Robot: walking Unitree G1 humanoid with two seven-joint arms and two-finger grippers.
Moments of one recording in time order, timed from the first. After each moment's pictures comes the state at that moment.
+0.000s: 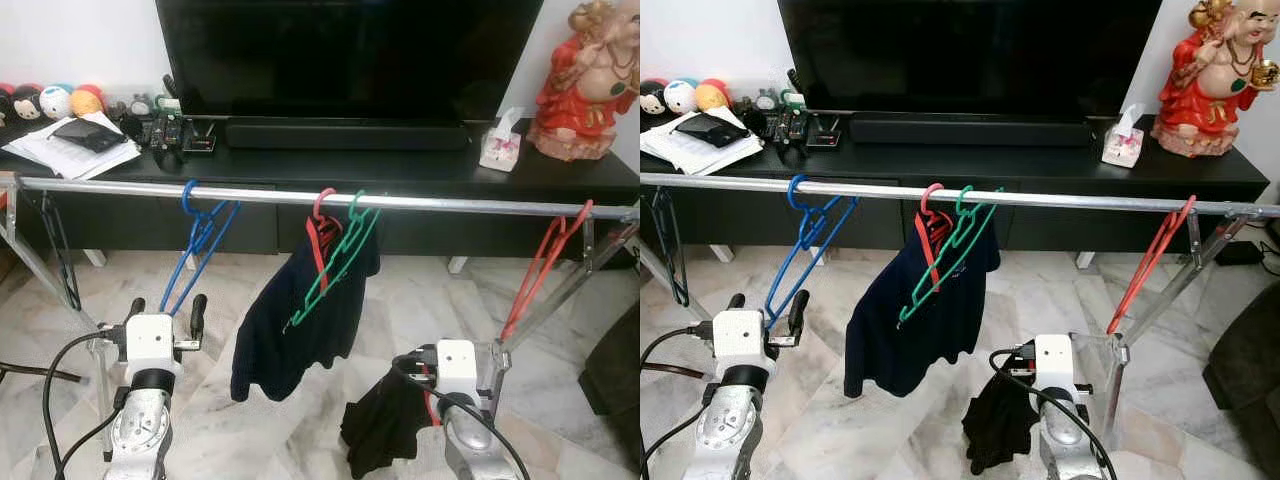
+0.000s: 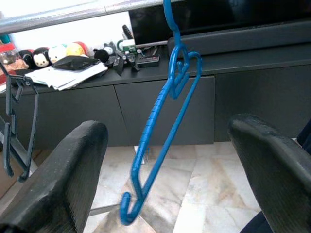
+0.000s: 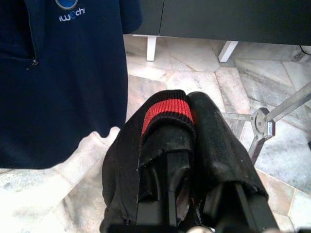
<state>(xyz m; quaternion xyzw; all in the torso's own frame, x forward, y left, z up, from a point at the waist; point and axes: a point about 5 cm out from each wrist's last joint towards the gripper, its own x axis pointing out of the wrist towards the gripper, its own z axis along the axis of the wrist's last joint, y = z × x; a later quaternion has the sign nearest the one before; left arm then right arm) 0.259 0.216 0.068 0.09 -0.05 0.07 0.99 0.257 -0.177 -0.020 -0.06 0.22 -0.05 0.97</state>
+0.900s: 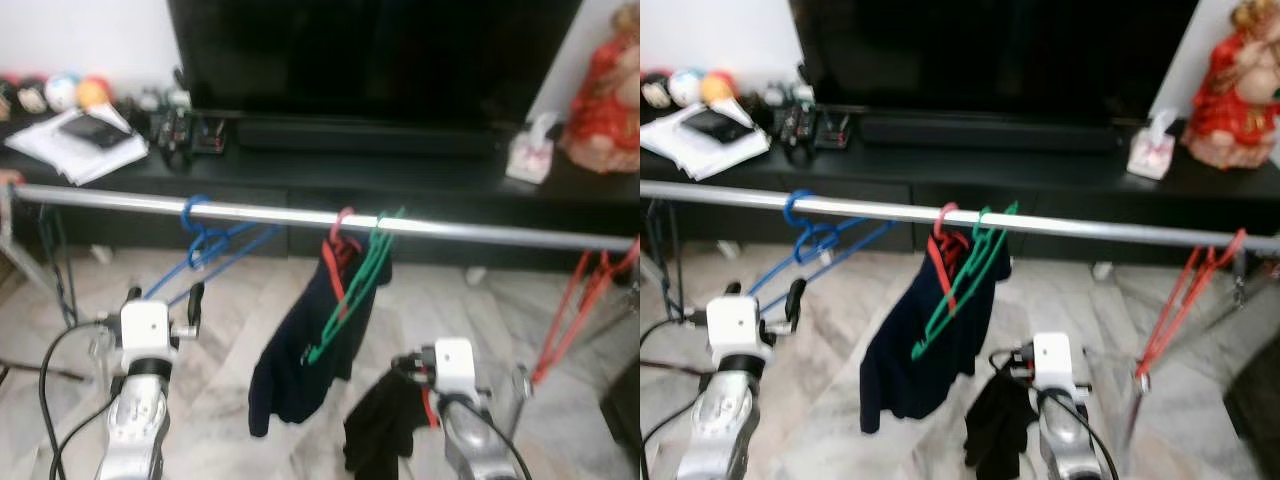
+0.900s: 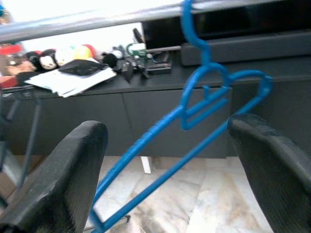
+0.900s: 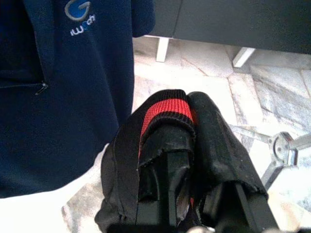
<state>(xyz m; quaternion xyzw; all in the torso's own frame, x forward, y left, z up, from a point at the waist) 0.268 0.217 0.084 0.08 -0.07 0.07 0.99 0.260 -0.178 -0.022 -0.07 0.22 -0.04 0.97</state>
